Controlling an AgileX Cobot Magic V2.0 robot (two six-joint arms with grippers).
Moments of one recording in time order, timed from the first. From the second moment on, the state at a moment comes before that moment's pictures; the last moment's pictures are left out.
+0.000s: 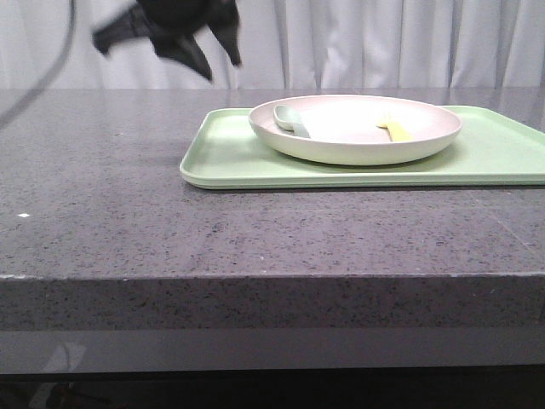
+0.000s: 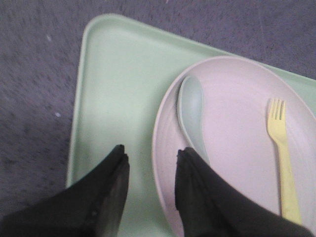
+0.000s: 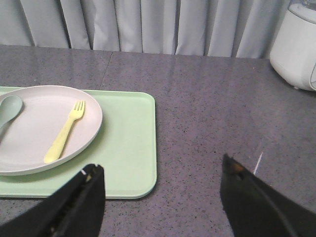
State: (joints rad) left arm -0.62 1.71 -1.45 0.37 0.54 -0.92; right arm 0.00 0.42 -0.64 -0.09 0.51 0.09
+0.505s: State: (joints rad) left arm -0.54 1.19 -1.35 0.02 0.81 -0.01; right arm 0.00 0.42 -0.64 -0.09 0.51 0.09
